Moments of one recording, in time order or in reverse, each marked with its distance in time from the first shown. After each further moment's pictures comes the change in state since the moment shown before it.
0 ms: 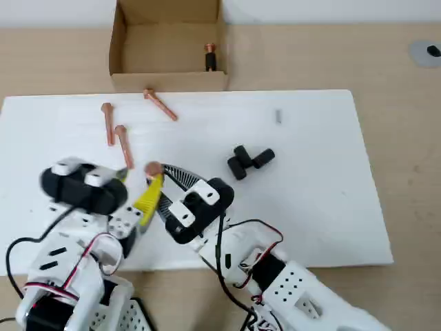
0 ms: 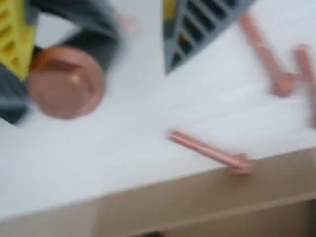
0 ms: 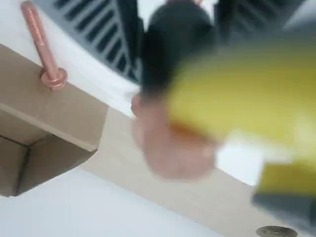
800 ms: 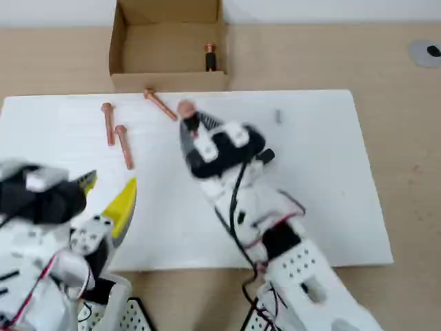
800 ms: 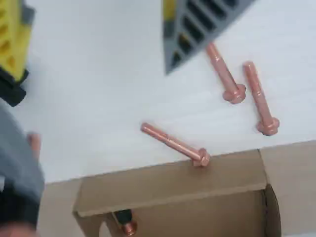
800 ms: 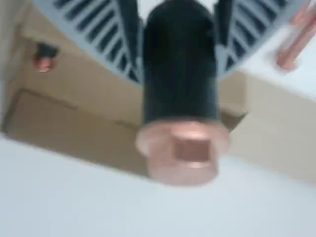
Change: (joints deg) left arm -2.4 22.9 -37.5 17.9 0.8; right arm 17.7 12.9 -24.3 11.5 0.0
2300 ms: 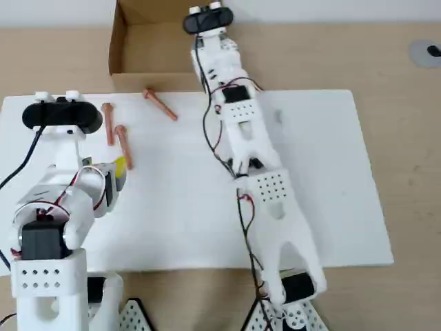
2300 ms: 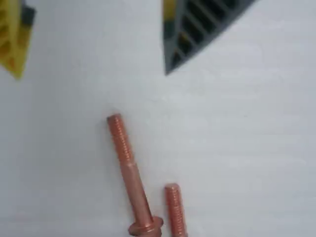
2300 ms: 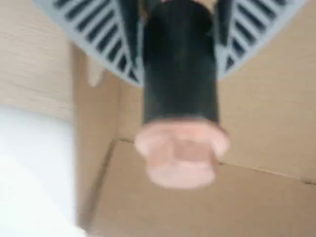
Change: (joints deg) left arm -14.9 17.9 20.2 -14.2 -0.3; right arm 15.6 137.1 -146.1 23.3 0.0
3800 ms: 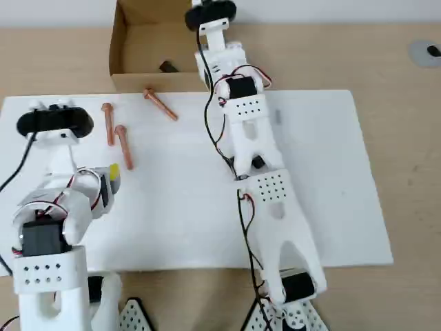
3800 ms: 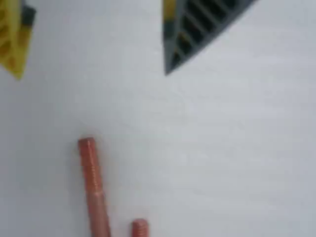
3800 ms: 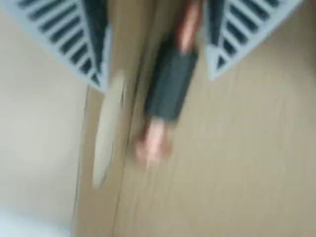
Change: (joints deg) left arm -4.7 0.1 3.9 0.0 4.4; right arm 0.0 -1.4 -15.6 34.2 0.0
